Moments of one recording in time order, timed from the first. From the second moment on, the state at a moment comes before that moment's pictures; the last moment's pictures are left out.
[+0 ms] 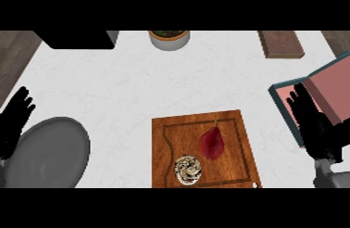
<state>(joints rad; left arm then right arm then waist) -0.07 0.62 -0.04 -1.33 0.41 0.22 0.15 -0.07 -0.43 0.14 -1.44 -0.41 -0.21 0.01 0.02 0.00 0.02</state>
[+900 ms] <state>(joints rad) -0.03 0.52 -0.06 -1.56 0.49 0.15 0.14 0.08 -0.39 0.36 -1.89 0.21 -0.71 -0.05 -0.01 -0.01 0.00</state>
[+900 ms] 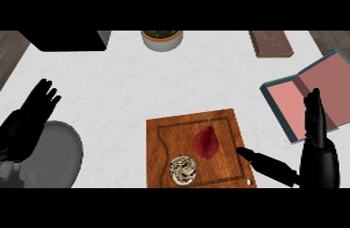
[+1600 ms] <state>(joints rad) -0.03 0.51 -0.07 -1.60 0.48 0.13 0.14 -0.01 -0.64 0.53 -2.00 0.55 -0.22 0.76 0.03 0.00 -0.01</state>
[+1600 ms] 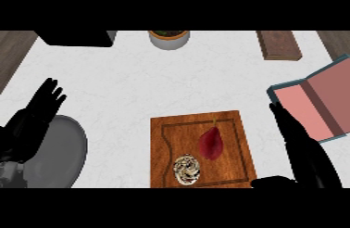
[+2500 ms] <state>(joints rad) -0.02 0.49 -0.04 -1.62 0.47 0.12 0.17 -0.36 -0.30 0.59 -1.82 0.47 0.11 1.17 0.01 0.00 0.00</state>
